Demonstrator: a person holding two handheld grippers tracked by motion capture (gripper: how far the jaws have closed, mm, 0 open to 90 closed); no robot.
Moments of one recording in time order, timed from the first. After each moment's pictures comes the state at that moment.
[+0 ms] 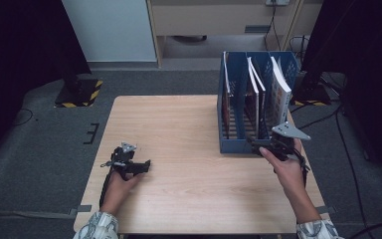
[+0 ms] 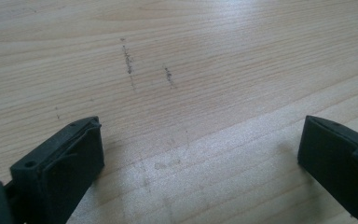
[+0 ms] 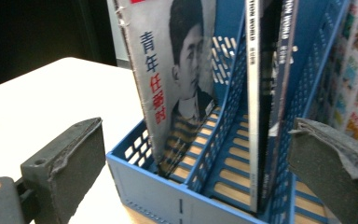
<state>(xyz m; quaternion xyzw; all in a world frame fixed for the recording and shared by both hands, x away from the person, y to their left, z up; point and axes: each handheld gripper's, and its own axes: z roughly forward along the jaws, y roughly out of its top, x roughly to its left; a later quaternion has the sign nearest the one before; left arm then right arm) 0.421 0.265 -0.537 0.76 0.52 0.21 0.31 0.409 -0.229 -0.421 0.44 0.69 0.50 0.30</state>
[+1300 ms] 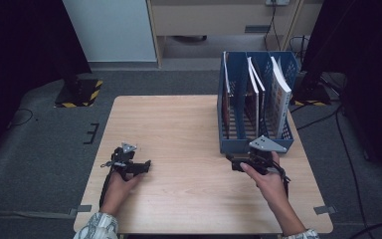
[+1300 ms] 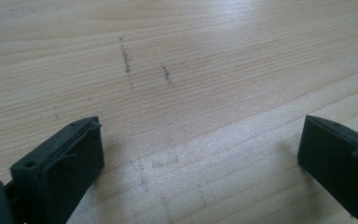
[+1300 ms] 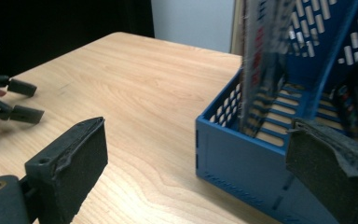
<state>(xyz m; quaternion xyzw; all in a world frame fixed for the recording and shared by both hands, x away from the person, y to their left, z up) 0.420 0.264 -0.537 0.76 0.52 0.21 0.31 0.384 -0.176 -0.448 0.41 0.72 0.51 0.23</state>
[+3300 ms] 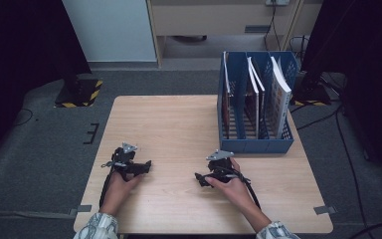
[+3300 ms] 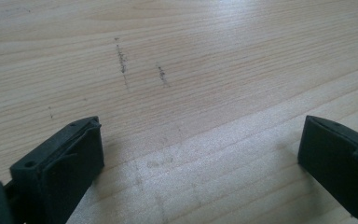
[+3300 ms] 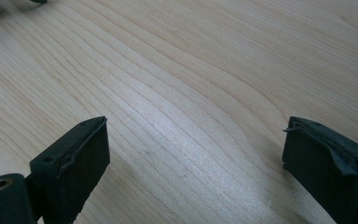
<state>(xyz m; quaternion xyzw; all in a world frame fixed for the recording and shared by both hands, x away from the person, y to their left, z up) 0.419 0.263 -0.537 0.77 0.52 0.21 0.31 0.399 -0.082 -0.534 0.39 0.83 0.38 0.13</state>
